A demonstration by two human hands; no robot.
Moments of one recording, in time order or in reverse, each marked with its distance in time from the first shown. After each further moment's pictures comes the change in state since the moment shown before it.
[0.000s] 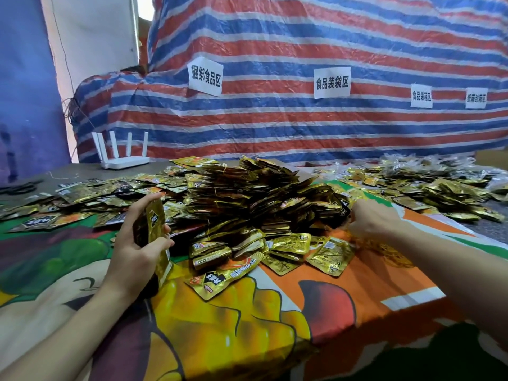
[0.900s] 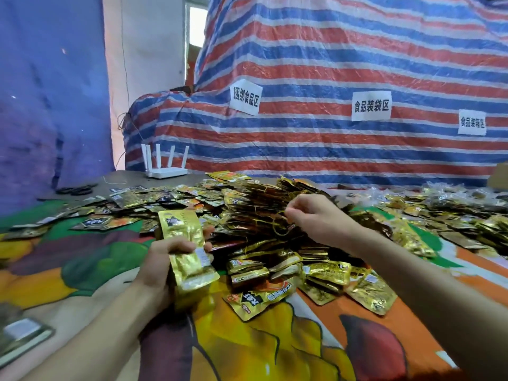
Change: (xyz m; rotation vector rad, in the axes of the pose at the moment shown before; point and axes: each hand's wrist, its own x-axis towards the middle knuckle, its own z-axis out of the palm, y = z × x) left_hand 0.005 0.027 -0.011 -0.724 -0.027 -0.709; right_hand -0.053 -0.153 -0.069 0.804 -0.045 -0.570
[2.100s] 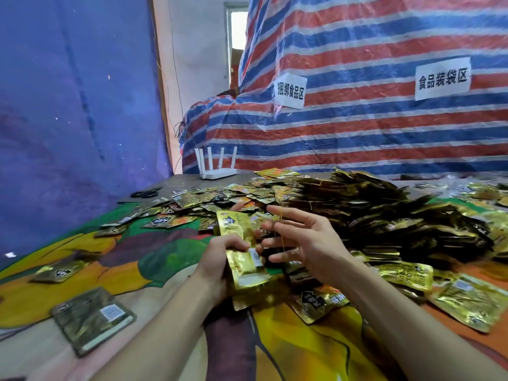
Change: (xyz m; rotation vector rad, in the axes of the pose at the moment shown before) left_hand -0.002 0.007 -0.002 0.007 0.029 -0.073; right_hand 0.008 -0.027 0.112 1.218 -0.246 0.007
